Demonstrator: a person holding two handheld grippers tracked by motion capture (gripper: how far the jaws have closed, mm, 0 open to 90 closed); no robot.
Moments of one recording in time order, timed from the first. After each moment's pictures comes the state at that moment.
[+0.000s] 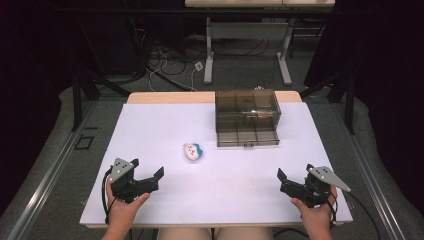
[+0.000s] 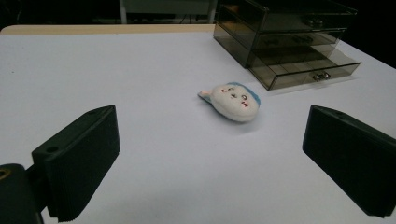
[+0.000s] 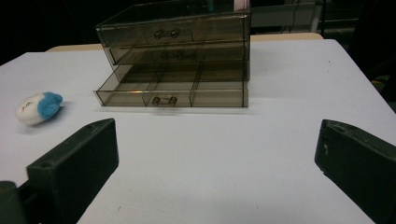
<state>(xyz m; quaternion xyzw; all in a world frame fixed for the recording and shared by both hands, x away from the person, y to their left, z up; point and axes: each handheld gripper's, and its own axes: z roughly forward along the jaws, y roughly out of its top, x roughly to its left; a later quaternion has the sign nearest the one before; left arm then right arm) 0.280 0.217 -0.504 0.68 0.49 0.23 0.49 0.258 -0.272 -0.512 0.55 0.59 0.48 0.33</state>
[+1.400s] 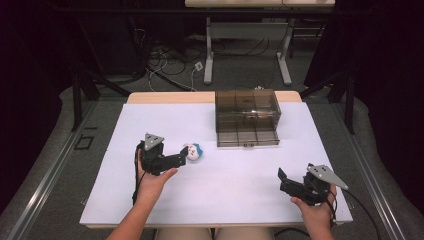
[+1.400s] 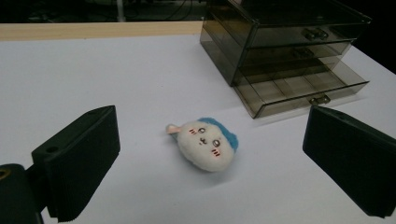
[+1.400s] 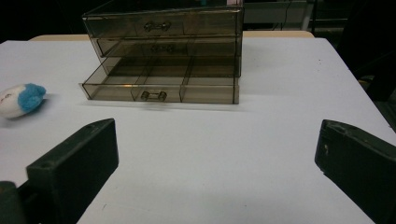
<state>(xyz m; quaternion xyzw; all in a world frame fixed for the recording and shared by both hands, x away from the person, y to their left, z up) 0.339 0.148 -0.477 0.70 0.51 0.21 0.45 0.261 -0.273 -0.511 0.56 0.61 0.45 0.34</state>
